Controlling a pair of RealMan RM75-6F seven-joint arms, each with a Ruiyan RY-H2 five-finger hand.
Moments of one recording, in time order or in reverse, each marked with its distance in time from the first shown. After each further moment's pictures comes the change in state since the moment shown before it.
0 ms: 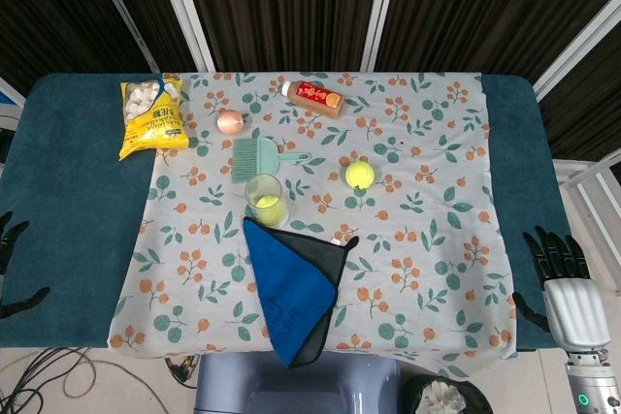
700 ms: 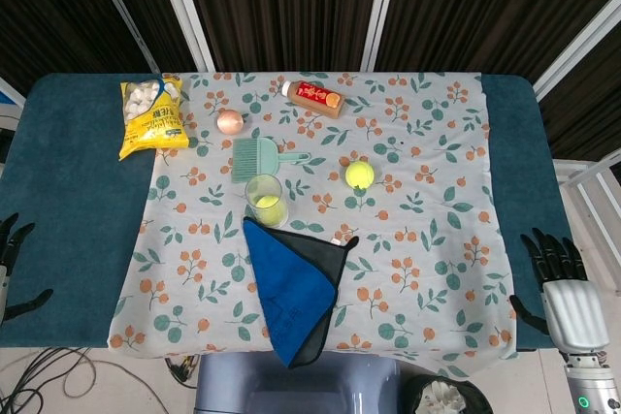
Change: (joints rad) left arm -0.002 -0.006 0.009 -0.003 0.011 -0.004 0.033; right arm -0.010 0.012 0.004 -0.031 -0.005 -0.021 0.017
